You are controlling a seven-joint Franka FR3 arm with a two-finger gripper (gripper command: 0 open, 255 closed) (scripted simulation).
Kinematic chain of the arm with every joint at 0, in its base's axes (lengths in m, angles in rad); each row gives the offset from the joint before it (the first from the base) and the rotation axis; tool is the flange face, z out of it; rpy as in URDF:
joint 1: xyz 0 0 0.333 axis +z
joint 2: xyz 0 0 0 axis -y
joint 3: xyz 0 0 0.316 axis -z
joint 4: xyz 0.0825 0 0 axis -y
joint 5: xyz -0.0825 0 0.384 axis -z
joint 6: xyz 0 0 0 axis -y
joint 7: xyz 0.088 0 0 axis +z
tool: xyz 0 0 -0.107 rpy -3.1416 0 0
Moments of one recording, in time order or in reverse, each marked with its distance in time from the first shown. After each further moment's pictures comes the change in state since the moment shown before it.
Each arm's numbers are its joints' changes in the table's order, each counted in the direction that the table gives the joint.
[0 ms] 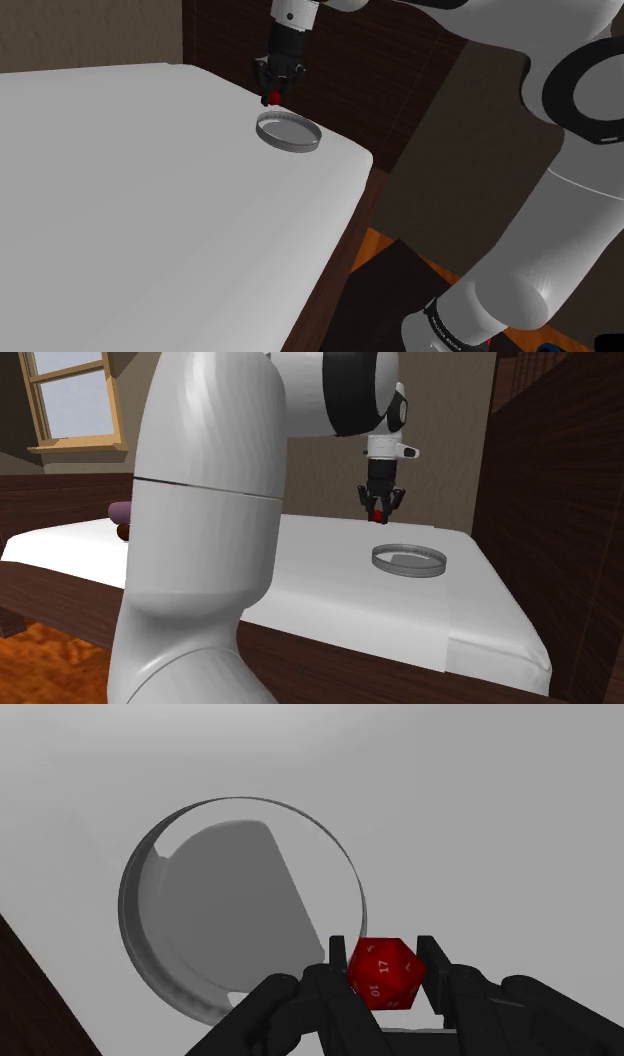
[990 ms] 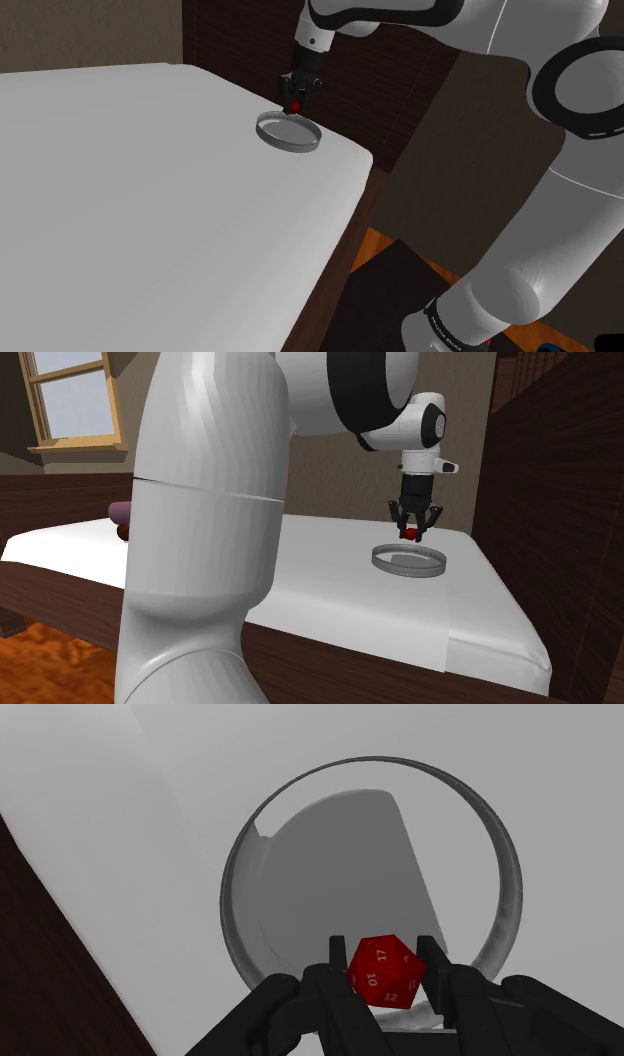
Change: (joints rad) arm -0.100 0.003 0.062 -0.095 -0.015 0.090 0.162
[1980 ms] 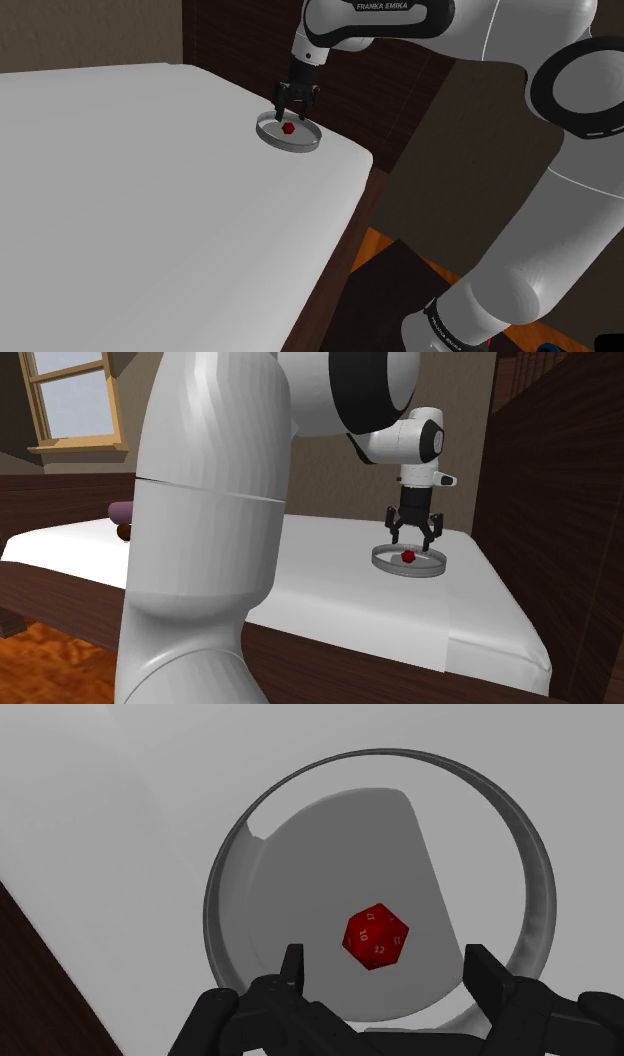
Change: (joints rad) arm -0.001 -0.006 0.001 -0.071 0.002 0.077 0.000
